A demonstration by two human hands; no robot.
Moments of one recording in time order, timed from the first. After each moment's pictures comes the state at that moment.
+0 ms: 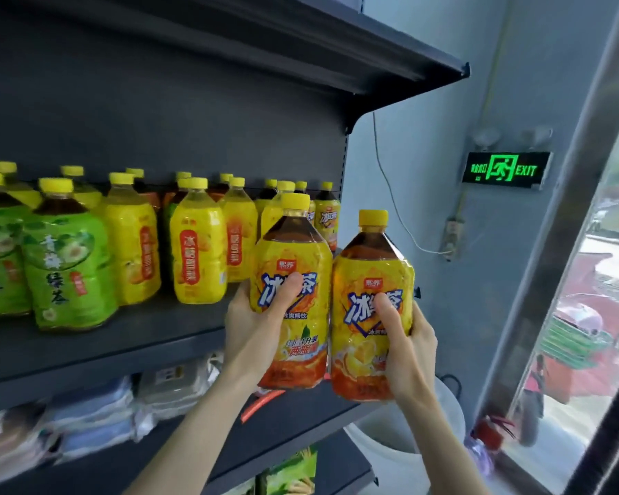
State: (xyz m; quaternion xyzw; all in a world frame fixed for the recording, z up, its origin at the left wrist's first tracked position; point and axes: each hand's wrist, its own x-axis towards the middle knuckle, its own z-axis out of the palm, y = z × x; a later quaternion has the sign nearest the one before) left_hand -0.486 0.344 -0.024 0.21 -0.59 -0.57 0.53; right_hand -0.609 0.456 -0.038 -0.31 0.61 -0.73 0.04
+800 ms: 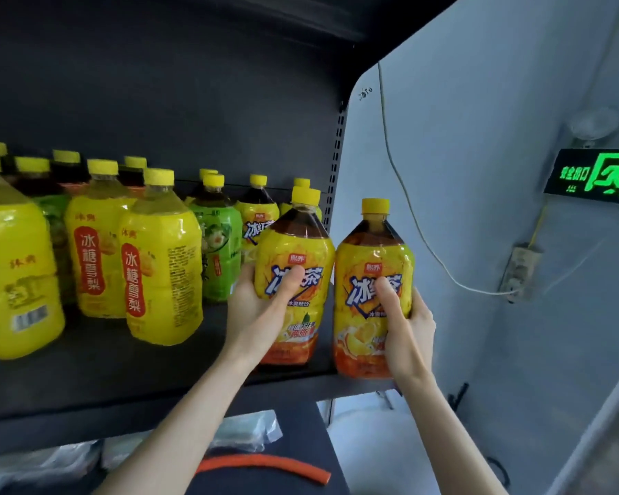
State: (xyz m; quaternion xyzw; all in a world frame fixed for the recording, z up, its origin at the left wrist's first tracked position) left_hand -0.786 0.242 -0.027 0.27 -0.62 -0.44 0.59; right_hand -0.941 0.323 -0.031 -0.38 0.57 -0.71 0.13
